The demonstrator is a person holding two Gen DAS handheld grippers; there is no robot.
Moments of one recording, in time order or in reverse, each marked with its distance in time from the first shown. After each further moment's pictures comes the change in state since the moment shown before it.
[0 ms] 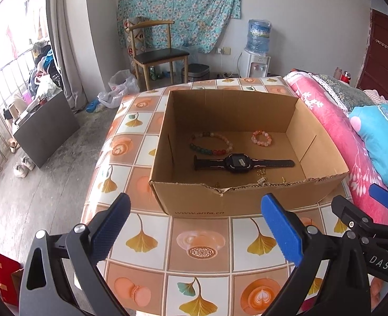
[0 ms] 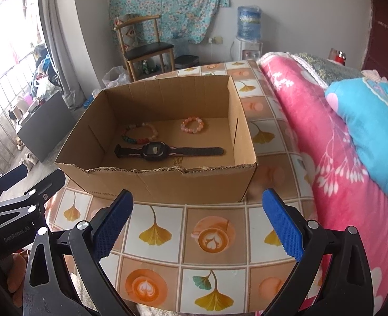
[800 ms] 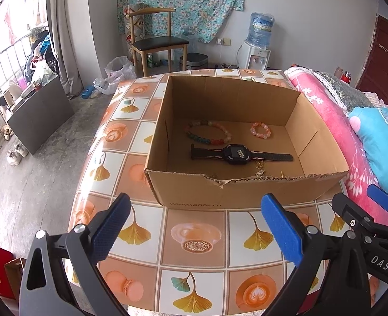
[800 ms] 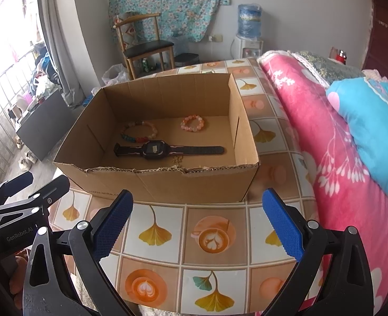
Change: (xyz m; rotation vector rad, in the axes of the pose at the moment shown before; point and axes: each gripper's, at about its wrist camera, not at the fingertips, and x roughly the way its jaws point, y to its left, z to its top) left arm 0.012 0.010 0.000 -0.035 0.057 -0.038; right arm 0.000 0.002 0.001 -0.003 0.010 -0.003
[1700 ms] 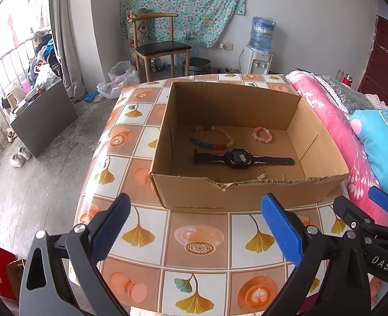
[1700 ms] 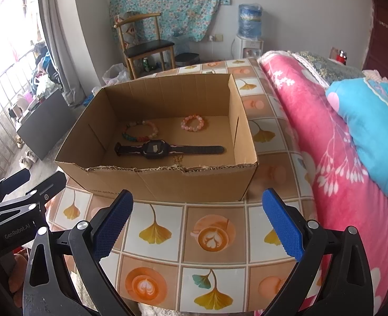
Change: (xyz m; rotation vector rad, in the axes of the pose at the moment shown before) left arm -0.006 -0.001 0.003 0.001 -0.023 0.015; right arm -0.002 0.000 0.000 -0.005 0.003 0.003
